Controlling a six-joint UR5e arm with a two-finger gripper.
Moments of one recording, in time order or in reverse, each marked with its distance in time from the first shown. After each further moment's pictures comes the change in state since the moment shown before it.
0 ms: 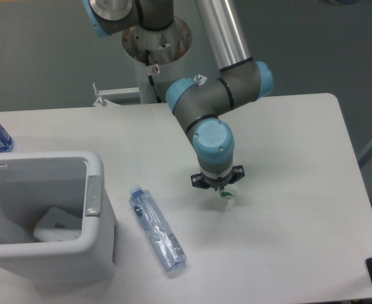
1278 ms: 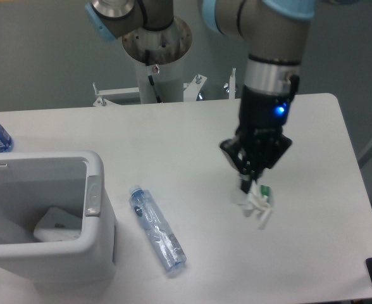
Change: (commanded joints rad) arm -0.033 0.238 0.362 0.018 -0.709 -0.376
